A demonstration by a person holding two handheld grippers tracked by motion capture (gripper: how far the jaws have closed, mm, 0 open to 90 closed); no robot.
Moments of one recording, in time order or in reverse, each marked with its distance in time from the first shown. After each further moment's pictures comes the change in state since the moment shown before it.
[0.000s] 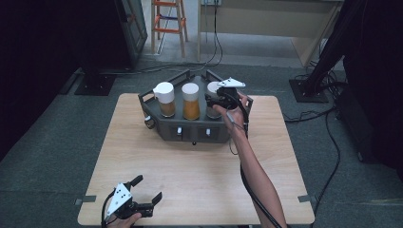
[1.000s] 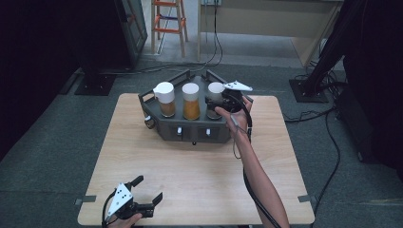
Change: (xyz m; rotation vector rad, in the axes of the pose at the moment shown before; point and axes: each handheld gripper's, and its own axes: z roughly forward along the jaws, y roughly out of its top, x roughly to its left) left arm -0.002 0.000 0.001 0.004 -0.002 0.005; right arm -0.008 -0.015 -0.016 -0.038 0.036 0.138
